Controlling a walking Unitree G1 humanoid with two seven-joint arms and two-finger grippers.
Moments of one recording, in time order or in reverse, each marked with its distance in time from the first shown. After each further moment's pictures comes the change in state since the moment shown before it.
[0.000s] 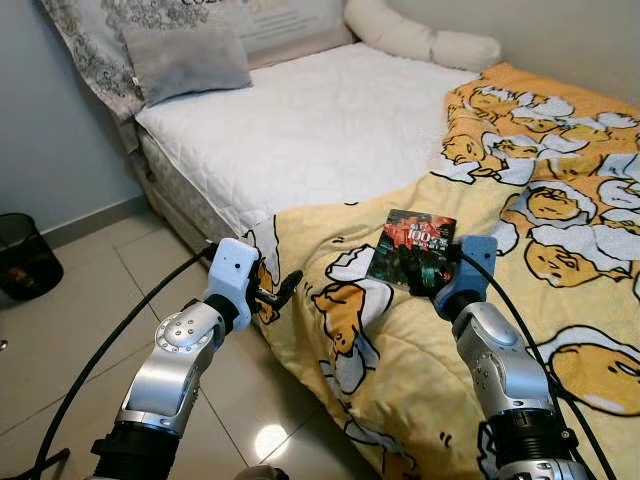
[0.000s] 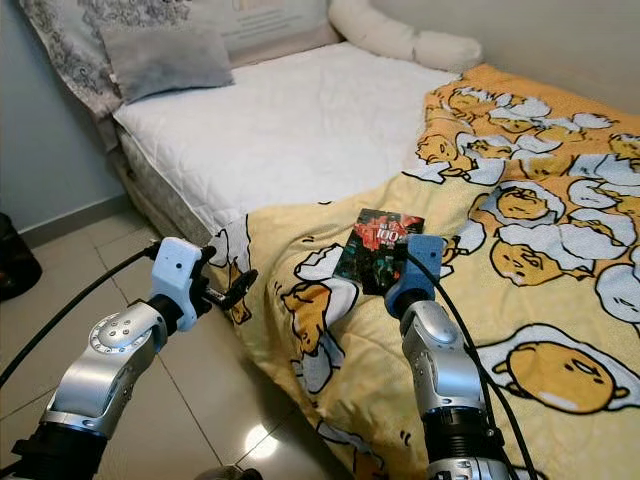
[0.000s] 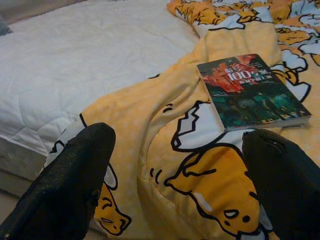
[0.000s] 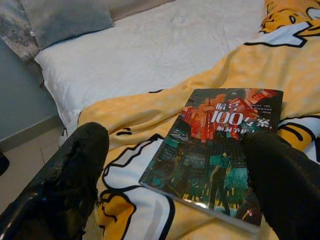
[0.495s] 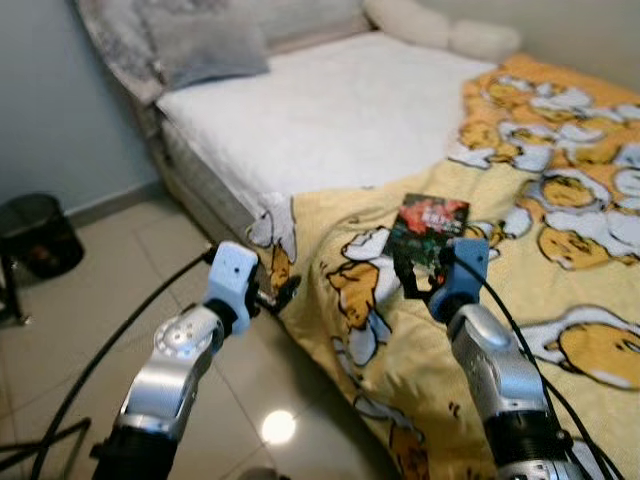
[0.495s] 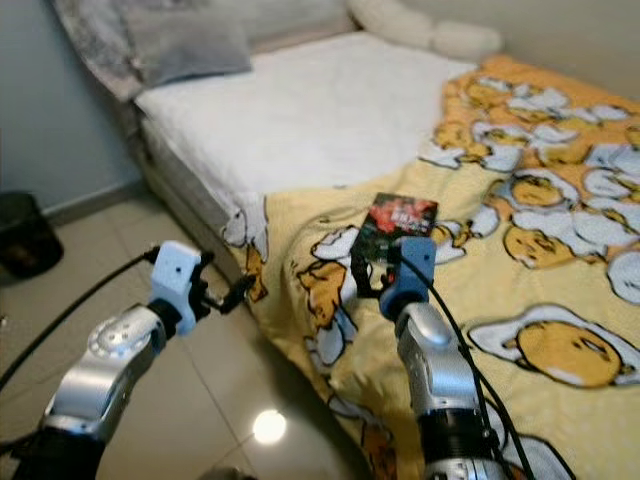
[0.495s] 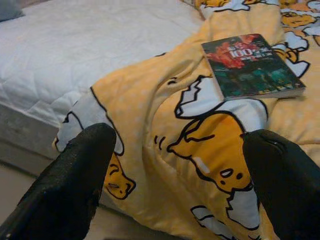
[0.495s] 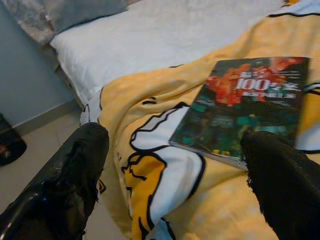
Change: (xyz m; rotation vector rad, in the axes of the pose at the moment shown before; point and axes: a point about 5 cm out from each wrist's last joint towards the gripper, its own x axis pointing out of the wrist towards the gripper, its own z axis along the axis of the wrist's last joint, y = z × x) left arm -0.002 0.000 -0.004 -0.003 0.015 0.011; right arm 0.000 0.004 -0.005 0.006 0.021 0.009
